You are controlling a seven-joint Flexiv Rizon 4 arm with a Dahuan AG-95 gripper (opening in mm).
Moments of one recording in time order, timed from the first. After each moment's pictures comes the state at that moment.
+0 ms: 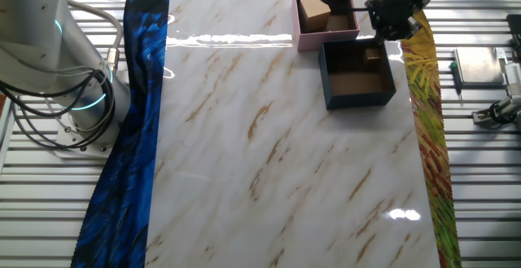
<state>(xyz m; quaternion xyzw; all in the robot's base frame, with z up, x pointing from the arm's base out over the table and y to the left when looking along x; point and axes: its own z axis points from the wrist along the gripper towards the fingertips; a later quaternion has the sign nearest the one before) 0.622 0.132 0.114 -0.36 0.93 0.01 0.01</state>
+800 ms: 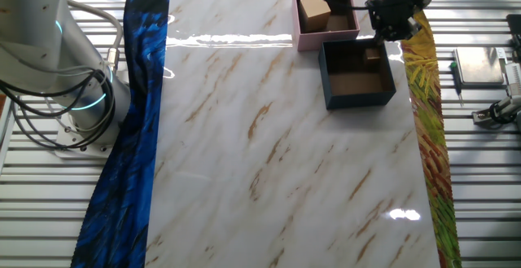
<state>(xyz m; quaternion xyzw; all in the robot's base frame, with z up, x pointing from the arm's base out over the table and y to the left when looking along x) 0.622 0.132 0.114 -0.36 0.93 0.01 0.00</state>
